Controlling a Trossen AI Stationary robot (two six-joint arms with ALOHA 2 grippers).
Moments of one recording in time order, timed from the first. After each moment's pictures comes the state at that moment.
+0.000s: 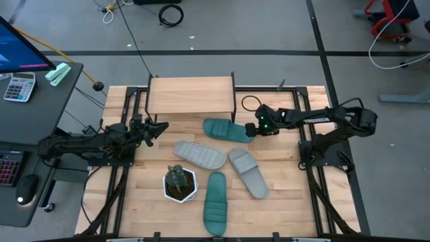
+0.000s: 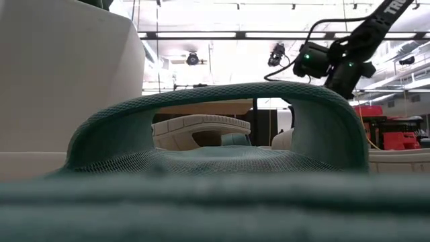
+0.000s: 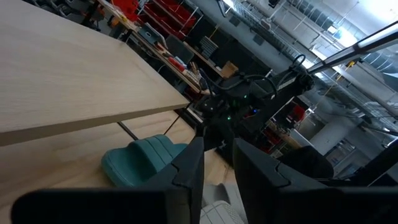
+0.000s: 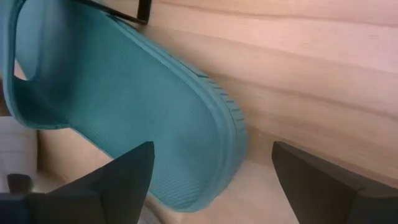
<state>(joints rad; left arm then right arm) 0.10 0.22 0.01 0.31 -0.29 -0.70 -0.42 1.40 0.55 -0.16 -0.15 1.00</state>
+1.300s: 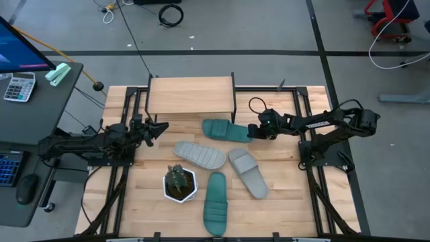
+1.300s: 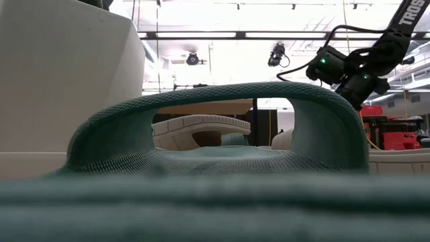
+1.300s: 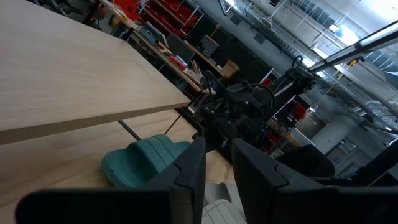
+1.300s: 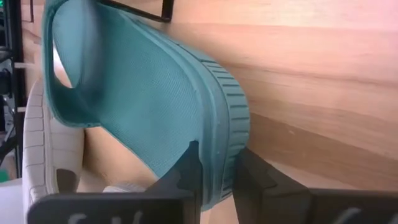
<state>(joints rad) 0.10 0.22 0.01 0.30 -0.29 -0.70 -0.41 1.40 0.37 0.21 -0.23 1.11</state>
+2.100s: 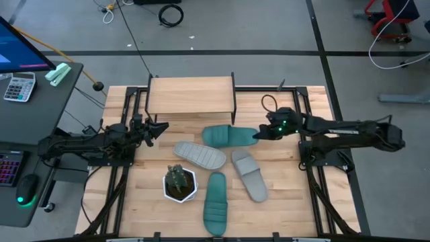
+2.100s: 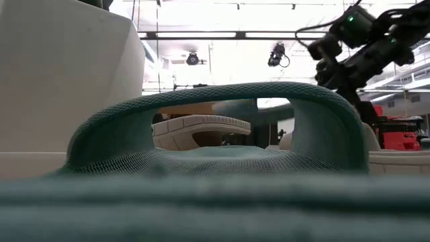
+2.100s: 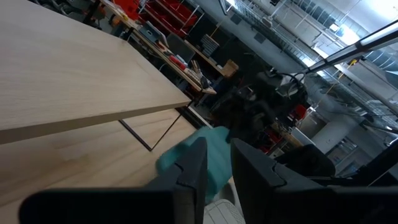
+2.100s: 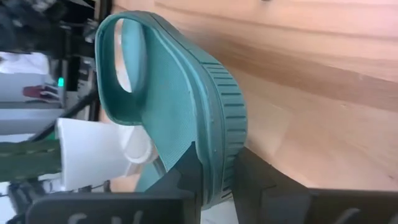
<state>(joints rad) 0.10 0.22 0.01 0.30 -0.29 -0.69 -0.35 0.91 0.39 -0.09 -0.30 1.12</state>
